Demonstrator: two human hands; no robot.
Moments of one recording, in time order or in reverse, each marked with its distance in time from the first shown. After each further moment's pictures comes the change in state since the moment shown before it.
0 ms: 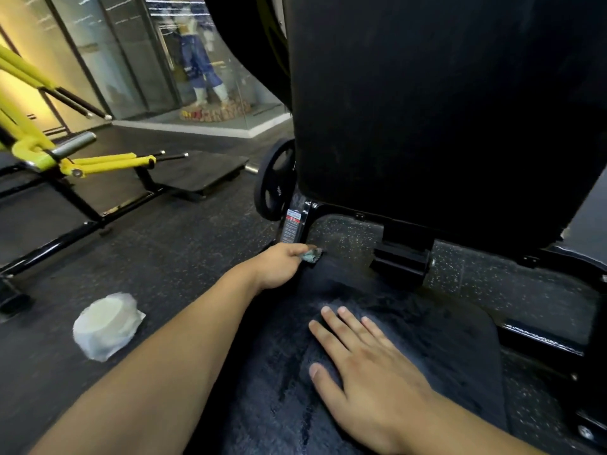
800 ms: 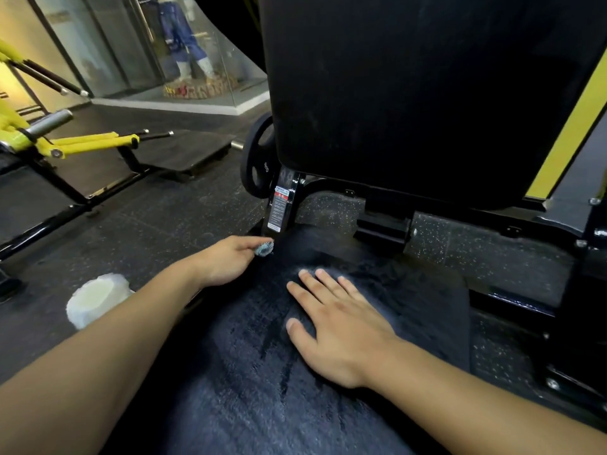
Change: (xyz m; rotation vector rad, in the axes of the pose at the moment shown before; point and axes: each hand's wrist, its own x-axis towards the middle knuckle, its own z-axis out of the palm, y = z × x) left_hand -0.056 -0.026 -0.018 0.093 -0.033 -0.049; right_hand 0.010 0.005 0.005 -0.003 0.032 -0.006
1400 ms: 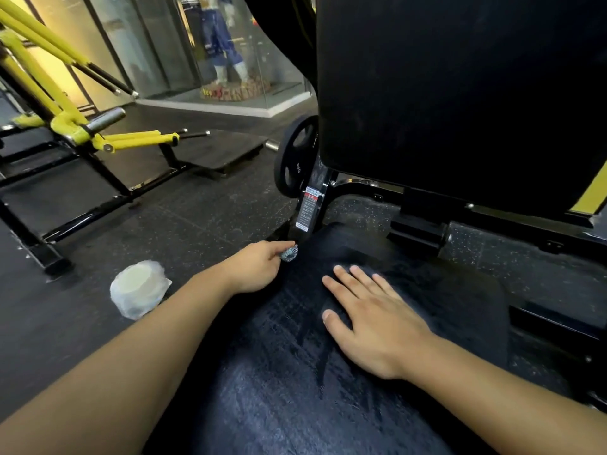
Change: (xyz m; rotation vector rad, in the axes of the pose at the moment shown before) left_hand -0.024 -0.020 0.003 0.218 0.057 -0.021; right_hand 0.000 0.001 0.002 -0.040 0.002 0.002
